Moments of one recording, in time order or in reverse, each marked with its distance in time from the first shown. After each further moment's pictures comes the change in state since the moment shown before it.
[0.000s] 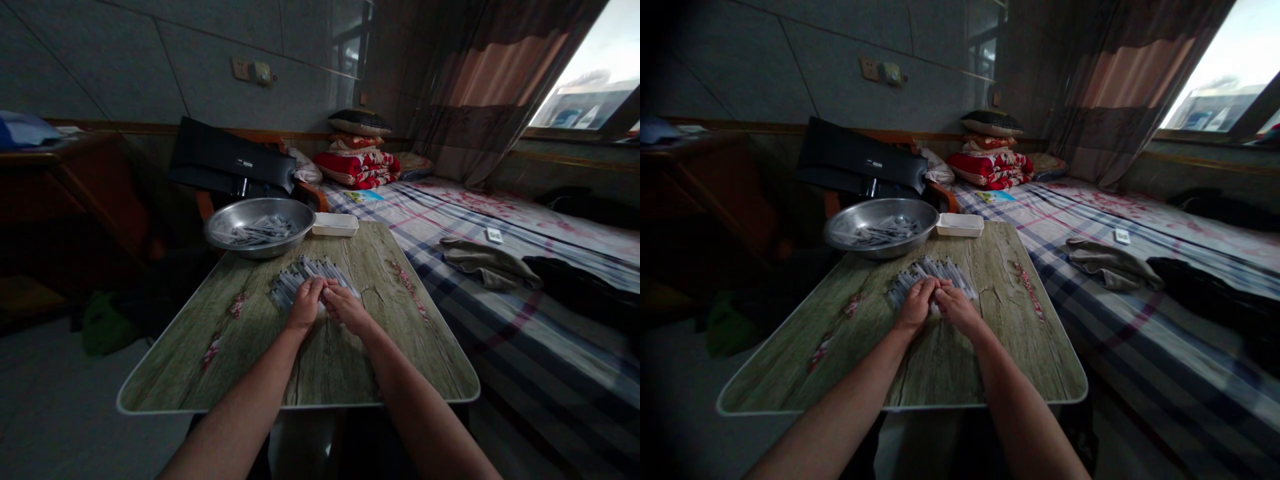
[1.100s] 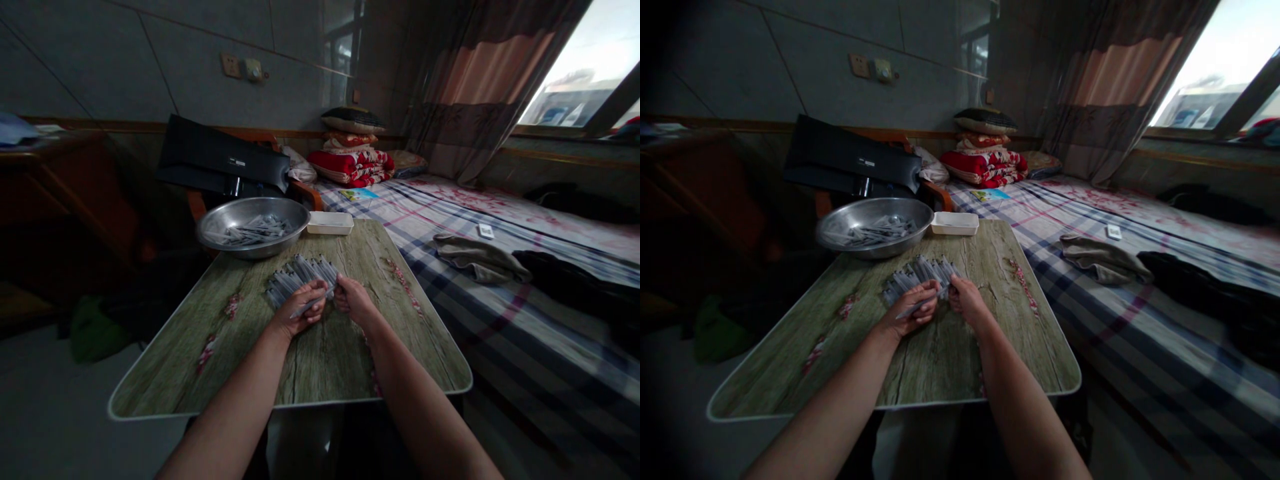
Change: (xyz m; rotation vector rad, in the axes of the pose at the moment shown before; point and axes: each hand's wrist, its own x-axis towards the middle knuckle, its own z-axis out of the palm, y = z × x) left_hand -0.005 0.019 -0.020 -0.410 -0.411 -0.542; right_hand 0.007 0.001 -0.029 0.212 0.159 0.052
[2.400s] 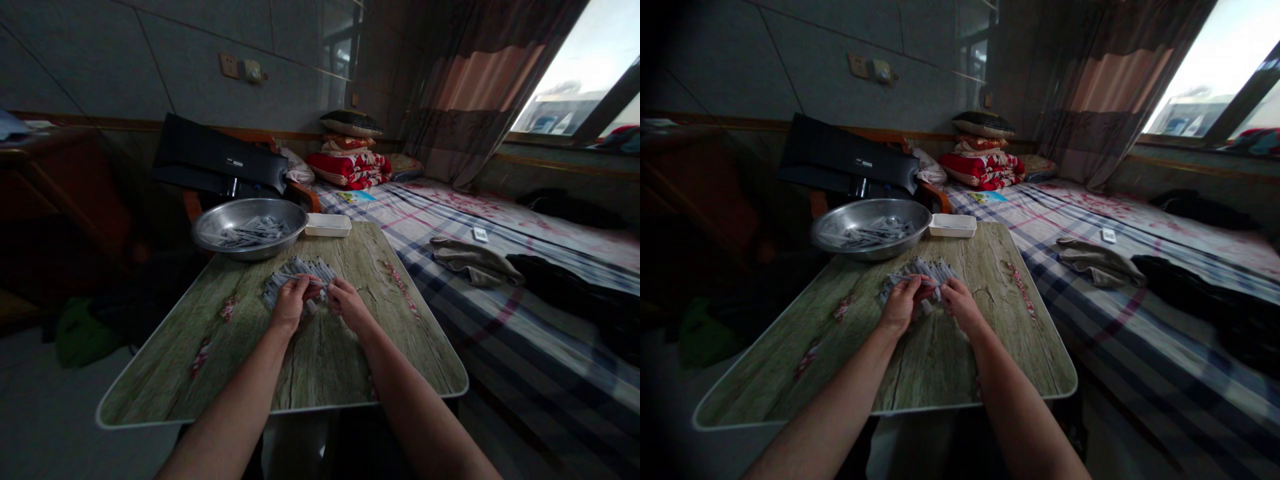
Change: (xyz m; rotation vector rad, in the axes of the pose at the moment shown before) left_hand 0.016 -0.004 0.001 0.162 0.466 0.474; right_hand -0.007 0.002 0.013 -0.059 0.005 -0.128
